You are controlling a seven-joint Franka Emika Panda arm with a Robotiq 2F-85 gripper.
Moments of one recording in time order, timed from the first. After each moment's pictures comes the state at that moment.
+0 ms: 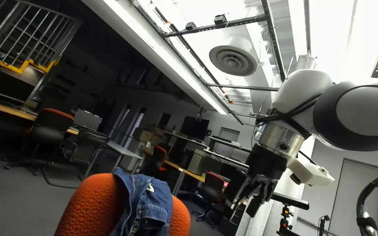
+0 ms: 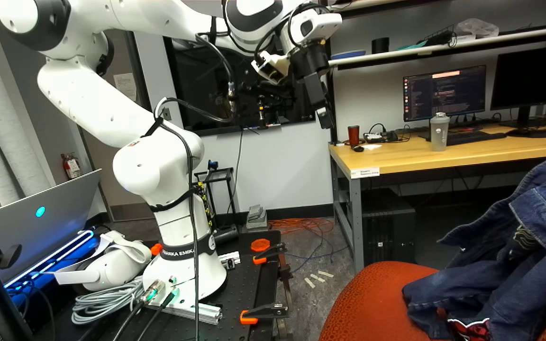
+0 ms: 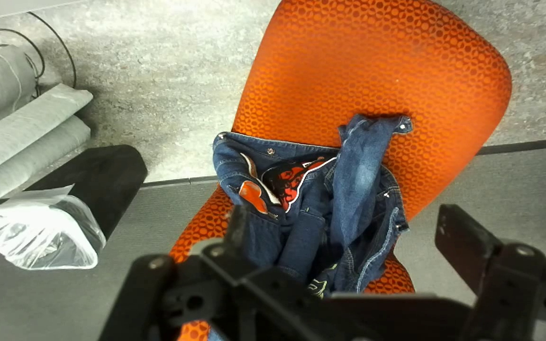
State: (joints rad) arm -0.05 -0.78 0.20 -2.60 -0.09 2.02 0.33
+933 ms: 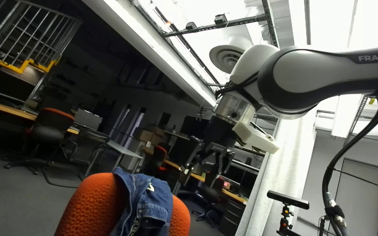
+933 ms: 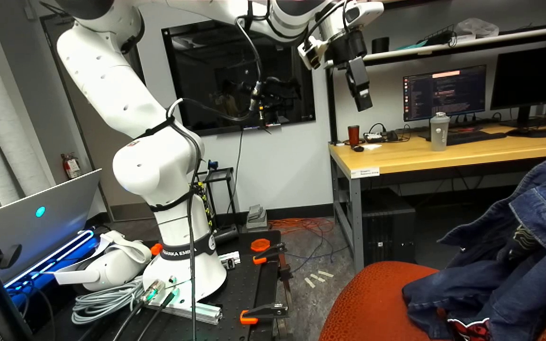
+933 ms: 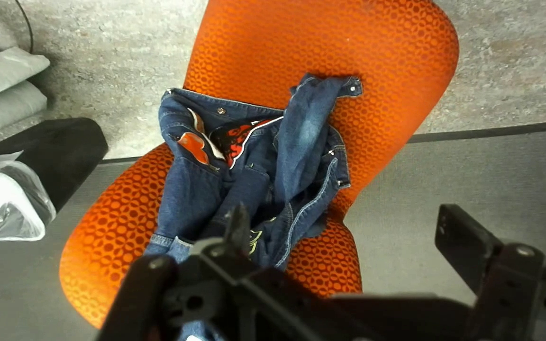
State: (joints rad) arm -0.06 -0.44 0.29 -2.29 -0.09 2.05 0.38
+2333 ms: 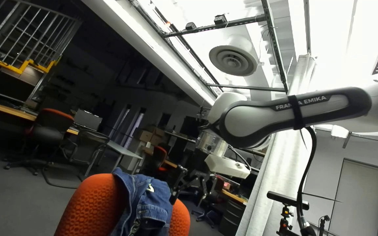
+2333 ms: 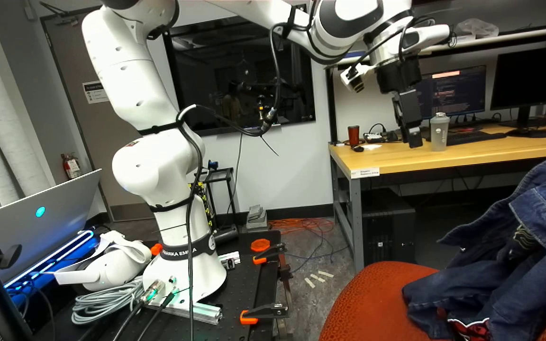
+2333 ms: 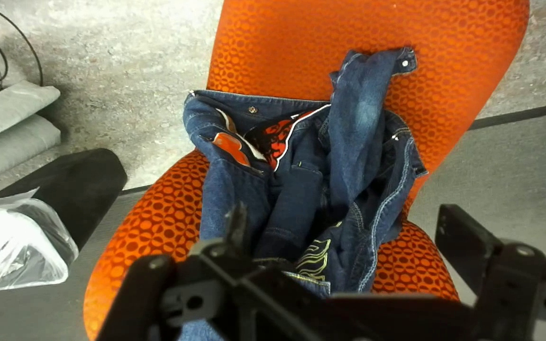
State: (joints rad) arm -0.08 -0.18 0.11 -2.24 -0.17 2.21 0.39
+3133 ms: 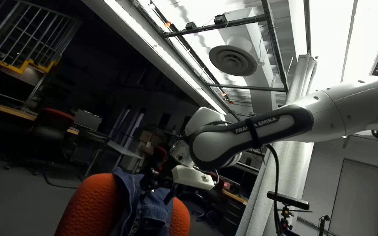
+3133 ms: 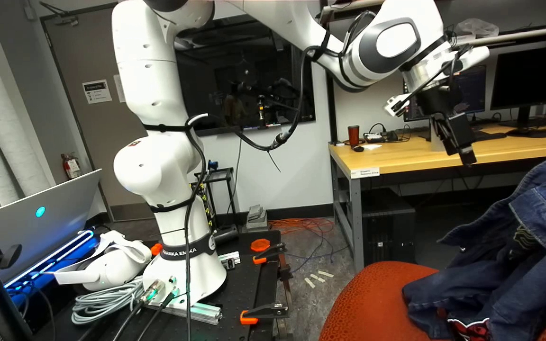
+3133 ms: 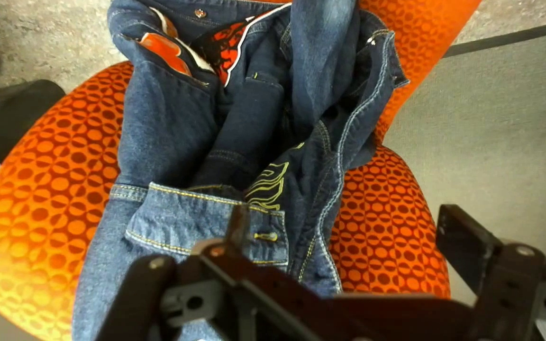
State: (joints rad) arm -0.03 0.07 0.07 -2.13 -0.24 2.52 0.44
